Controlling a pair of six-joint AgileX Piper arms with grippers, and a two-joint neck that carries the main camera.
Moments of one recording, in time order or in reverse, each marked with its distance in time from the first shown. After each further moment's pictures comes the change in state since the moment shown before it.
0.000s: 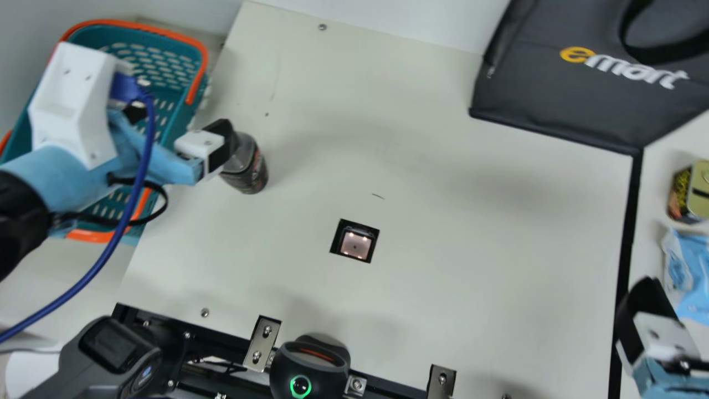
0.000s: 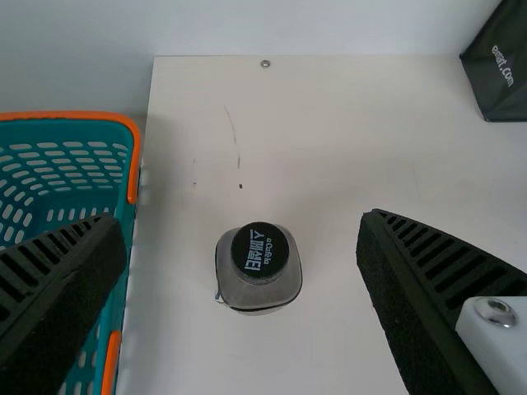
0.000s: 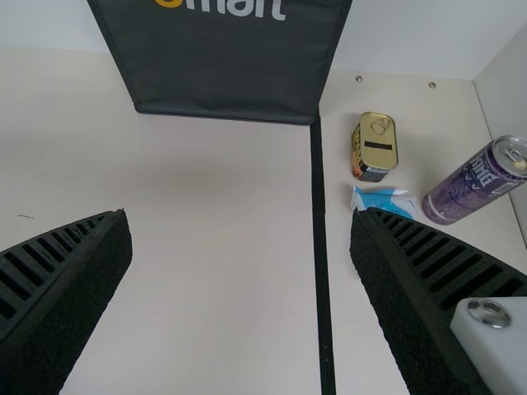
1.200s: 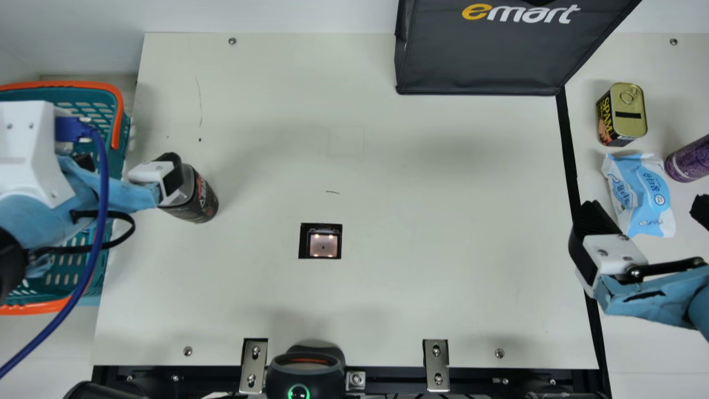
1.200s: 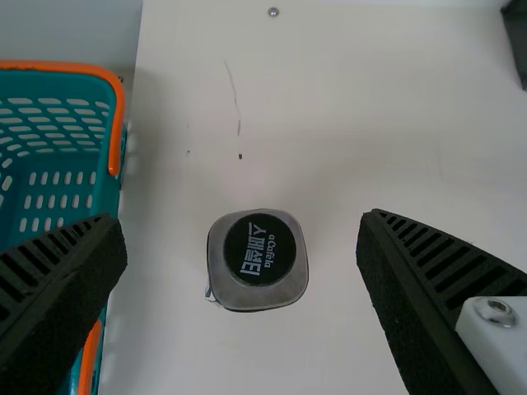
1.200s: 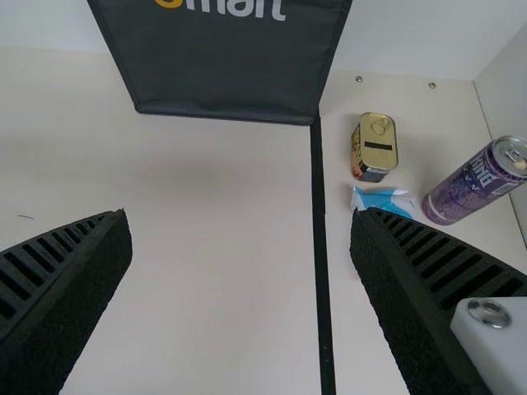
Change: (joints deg) left arm 1.9 7.6 1.2 -2.1 -1.3 -0.2; right arm 0.0 0.0 0.0 0.0 -0.1 0.0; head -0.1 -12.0
